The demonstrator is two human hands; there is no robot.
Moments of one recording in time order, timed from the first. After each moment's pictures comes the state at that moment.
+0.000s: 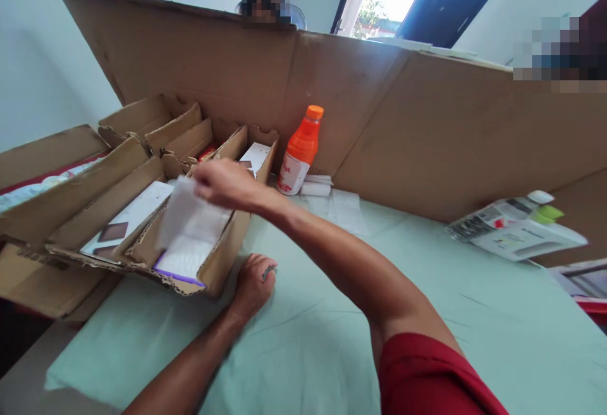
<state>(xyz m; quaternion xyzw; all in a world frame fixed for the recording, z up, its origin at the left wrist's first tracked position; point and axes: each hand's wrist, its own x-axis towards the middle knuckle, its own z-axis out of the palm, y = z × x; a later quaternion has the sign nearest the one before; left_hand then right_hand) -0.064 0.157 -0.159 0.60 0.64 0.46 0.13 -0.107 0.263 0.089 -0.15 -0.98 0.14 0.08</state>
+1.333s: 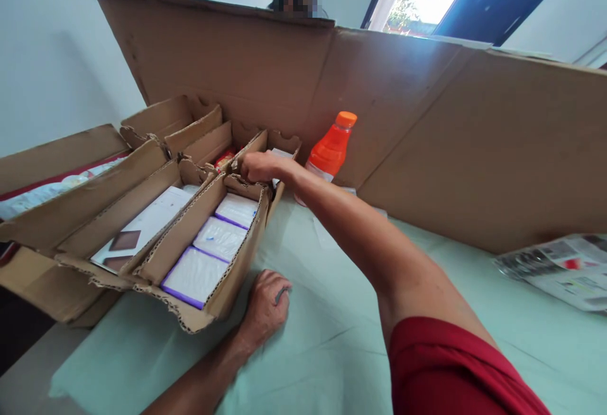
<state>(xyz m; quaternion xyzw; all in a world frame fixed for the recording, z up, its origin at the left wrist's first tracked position) -0.061 0.161 -0.161 0.58 0.63 0.49 0.17 -0.161 0.375 0.073 -0.20 -0.97 0.05 -0.12</state>
